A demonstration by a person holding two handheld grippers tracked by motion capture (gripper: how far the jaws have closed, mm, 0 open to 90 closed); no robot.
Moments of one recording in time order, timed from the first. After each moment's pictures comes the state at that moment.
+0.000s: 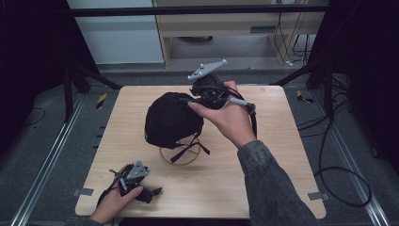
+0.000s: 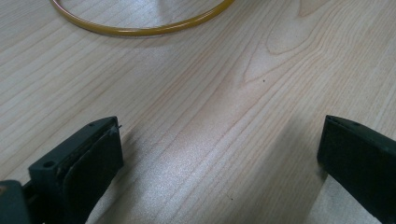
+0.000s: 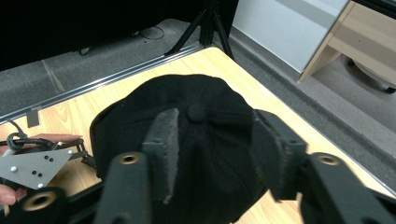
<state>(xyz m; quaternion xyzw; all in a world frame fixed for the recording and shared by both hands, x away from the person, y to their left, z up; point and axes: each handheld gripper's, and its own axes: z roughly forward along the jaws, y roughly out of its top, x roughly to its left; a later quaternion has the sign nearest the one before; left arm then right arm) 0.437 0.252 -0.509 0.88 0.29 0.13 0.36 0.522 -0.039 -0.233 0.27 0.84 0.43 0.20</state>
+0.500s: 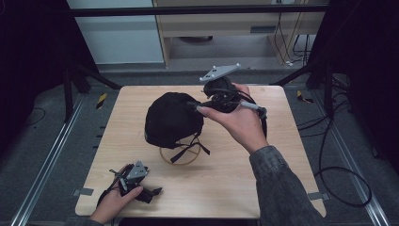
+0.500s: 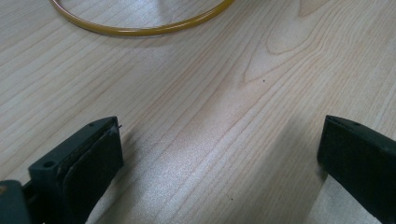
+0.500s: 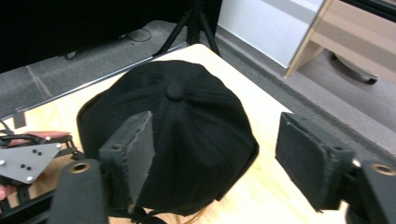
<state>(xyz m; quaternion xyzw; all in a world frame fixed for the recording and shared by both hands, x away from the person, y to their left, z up) 0.437 0.252 -0.509 0.88 0.29 0.13 0.36 0.513 -0.062 -0.236 0.29 0.82 0.43 0.21</state>
